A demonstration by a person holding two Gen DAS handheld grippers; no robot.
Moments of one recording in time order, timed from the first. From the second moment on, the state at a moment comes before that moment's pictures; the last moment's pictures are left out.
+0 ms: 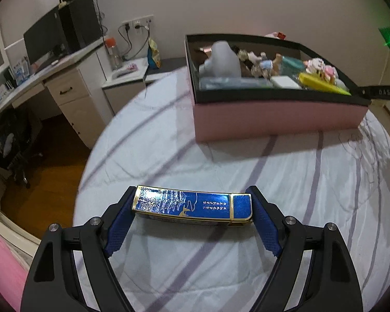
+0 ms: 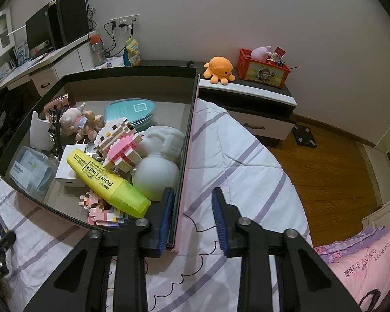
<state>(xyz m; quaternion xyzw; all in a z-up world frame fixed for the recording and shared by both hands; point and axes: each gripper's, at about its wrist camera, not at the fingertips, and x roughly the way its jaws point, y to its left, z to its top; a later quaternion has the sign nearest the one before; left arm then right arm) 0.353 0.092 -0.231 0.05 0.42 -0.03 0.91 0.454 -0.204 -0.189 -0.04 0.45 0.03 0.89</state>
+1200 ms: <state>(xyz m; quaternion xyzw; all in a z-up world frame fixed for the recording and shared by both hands) 0.389 0.016 -0.113 0.11 0.31 -0.11 0.94 0.456 -0.197 -0.187 -0.03 0.47 0.05 0.88</state>
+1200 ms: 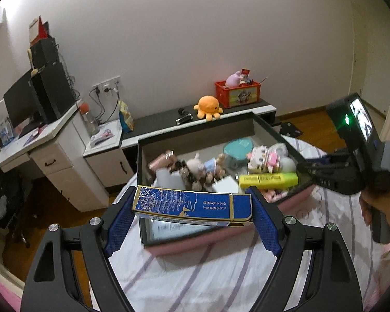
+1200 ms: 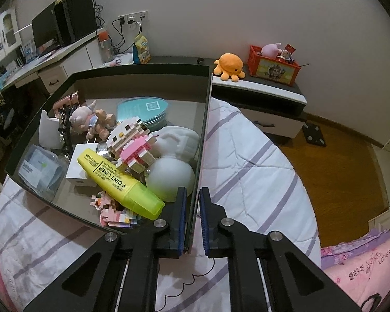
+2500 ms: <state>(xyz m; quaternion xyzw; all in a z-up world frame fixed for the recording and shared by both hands) 0.578 -0.042 -0.188 0.11 0.43 -0.07 0.90 0.486 -0.201 -0.191 -0.03 0.49 0.07 0.87</state>
